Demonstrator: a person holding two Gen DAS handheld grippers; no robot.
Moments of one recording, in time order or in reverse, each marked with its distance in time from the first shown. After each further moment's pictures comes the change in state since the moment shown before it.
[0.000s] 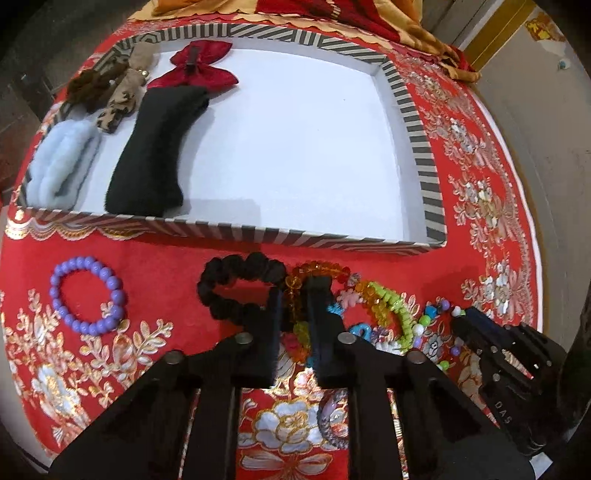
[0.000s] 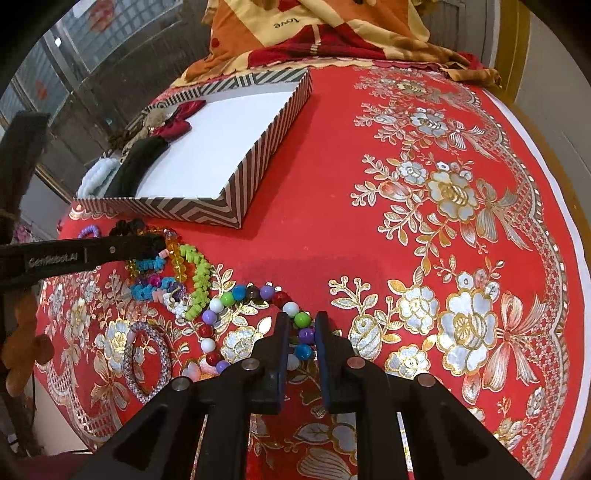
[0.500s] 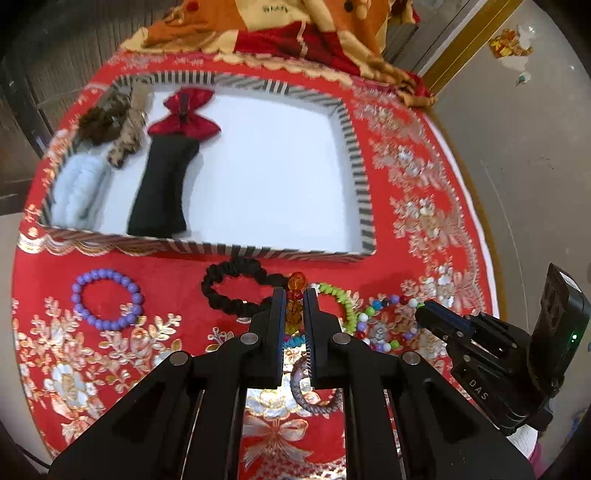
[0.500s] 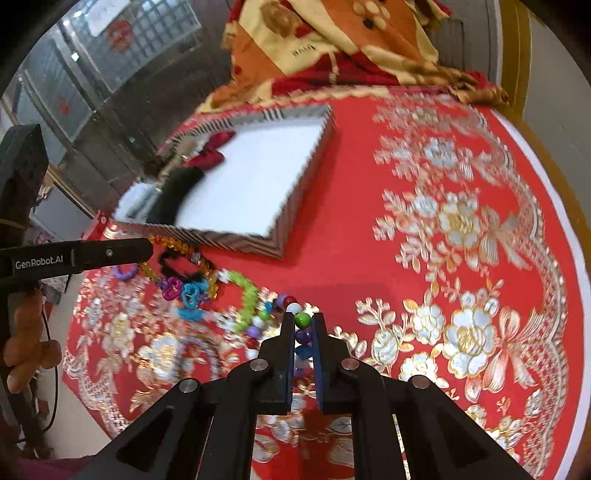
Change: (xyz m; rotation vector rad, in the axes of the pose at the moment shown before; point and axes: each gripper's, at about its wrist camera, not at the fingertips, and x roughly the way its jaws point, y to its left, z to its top) left arm -0.072 0.001 -0.007 0.025 -0.092 -0.130; right arm -0.046 0.011 0.012 0.006 -0.090 0.106
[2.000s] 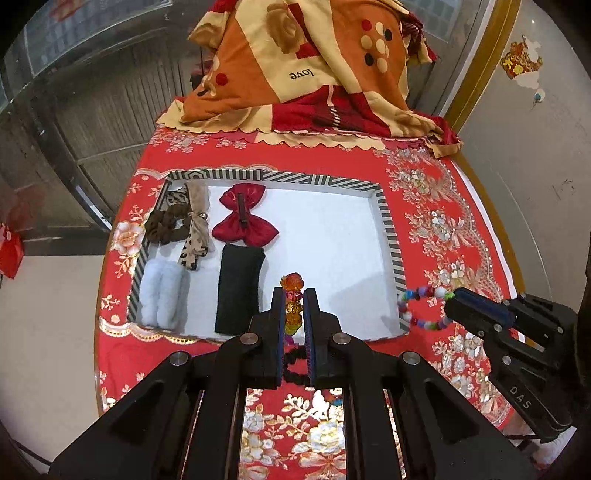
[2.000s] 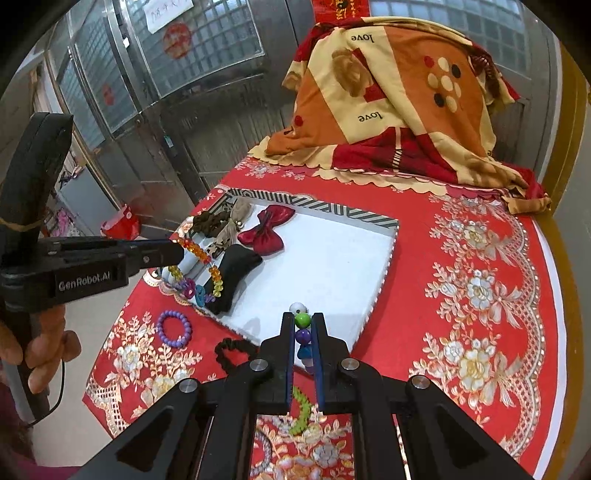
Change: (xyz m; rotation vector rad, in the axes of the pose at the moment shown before) left arm -0.049 0.011 0.068 0.066 -0.131 0.189; right arm -0.011 0.057 0.105 -0.173 -0.081 0.045
